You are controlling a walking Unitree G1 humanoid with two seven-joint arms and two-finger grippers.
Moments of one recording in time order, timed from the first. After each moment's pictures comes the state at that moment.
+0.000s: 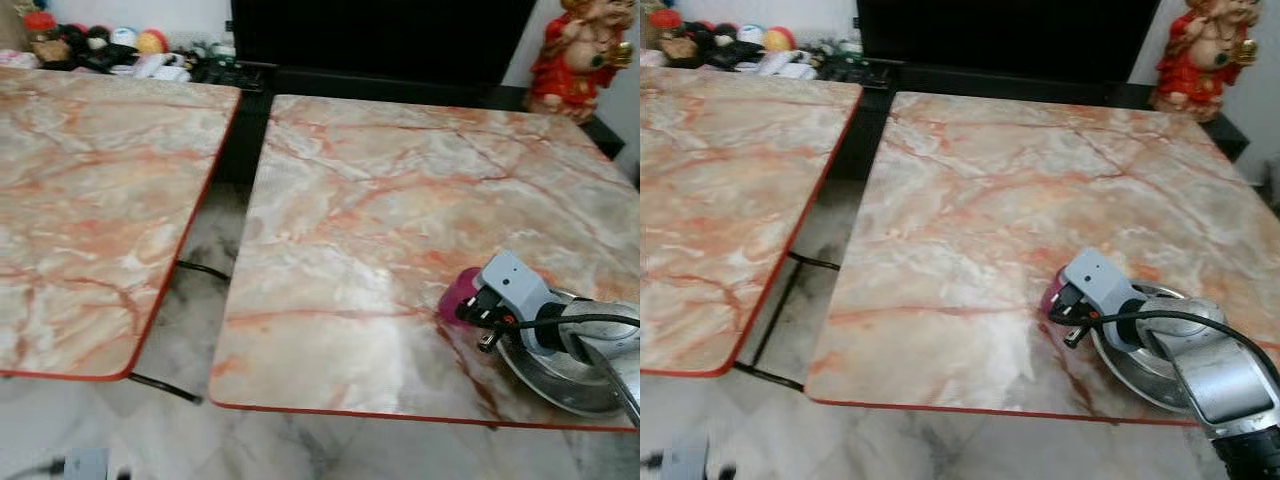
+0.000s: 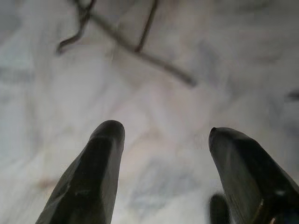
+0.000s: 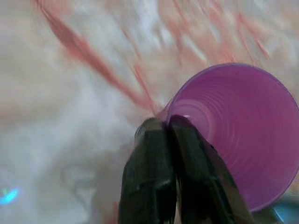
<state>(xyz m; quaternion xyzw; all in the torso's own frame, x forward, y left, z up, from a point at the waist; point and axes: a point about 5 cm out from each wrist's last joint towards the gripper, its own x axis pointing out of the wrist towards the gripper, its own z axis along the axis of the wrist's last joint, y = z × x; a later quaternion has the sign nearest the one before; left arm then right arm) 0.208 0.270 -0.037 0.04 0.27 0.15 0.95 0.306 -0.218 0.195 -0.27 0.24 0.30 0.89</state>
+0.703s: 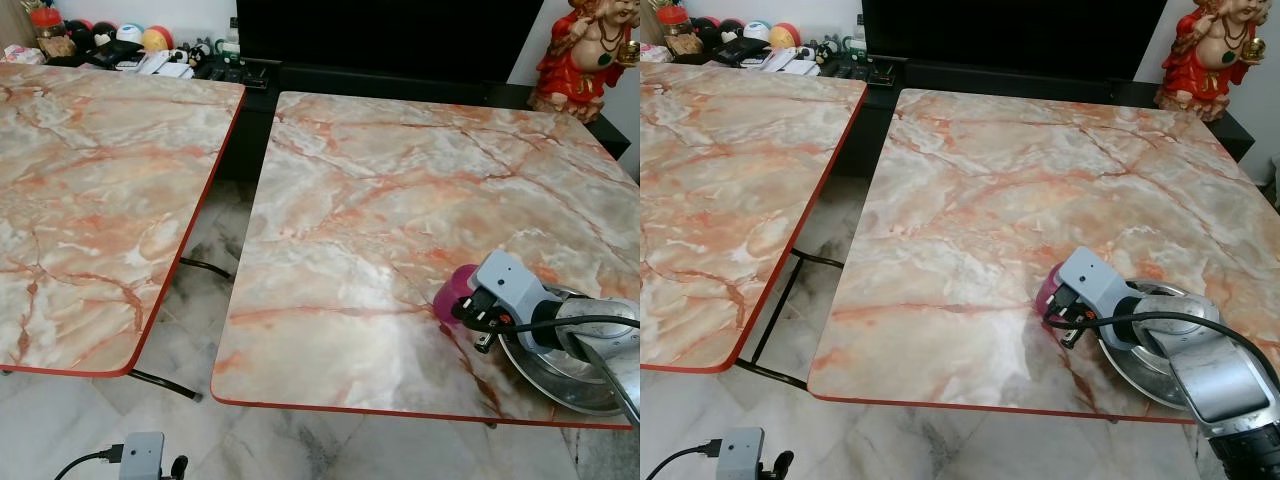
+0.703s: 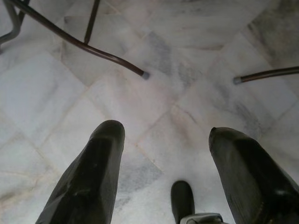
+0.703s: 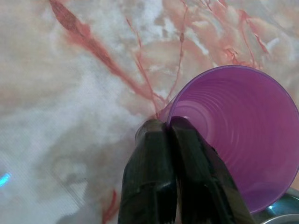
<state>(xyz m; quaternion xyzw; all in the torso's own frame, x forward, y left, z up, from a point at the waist) 0.204 0.246 -0.047 0.03 0.28 0.10 0.95 0.306 -0.220 0.196 -0.29 0.24 0.30 0.88</state>
